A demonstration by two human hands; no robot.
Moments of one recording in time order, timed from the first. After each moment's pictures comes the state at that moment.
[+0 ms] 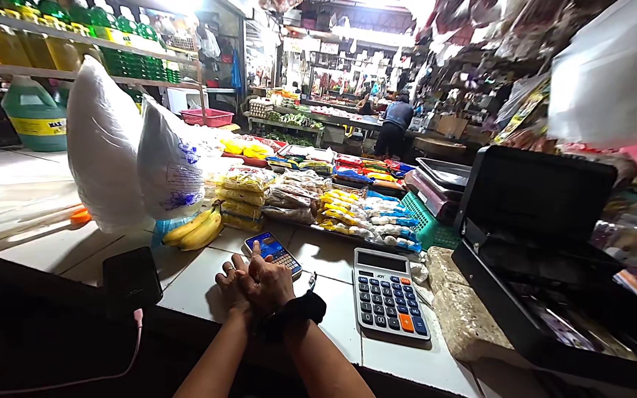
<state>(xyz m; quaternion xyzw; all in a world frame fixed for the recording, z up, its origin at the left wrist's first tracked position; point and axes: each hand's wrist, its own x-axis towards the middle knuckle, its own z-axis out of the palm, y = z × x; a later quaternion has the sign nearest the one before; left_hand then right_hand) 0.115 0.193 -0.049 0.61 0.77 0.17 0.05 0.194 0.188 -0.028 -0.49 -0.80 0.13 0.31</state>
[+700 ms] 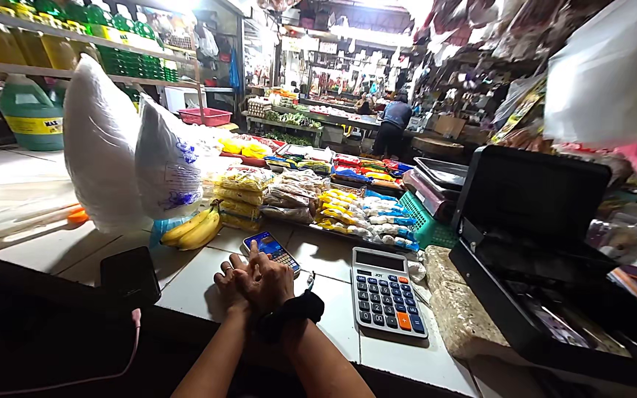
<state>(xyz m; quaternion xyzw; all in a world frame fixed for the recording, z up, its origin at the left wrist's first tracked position) 0.117 0.194 -0.041 0.58 0.79 0.19 0.09 0.193 0.181 -0.028 -0.53 -0.77 0.11 0.35</state>
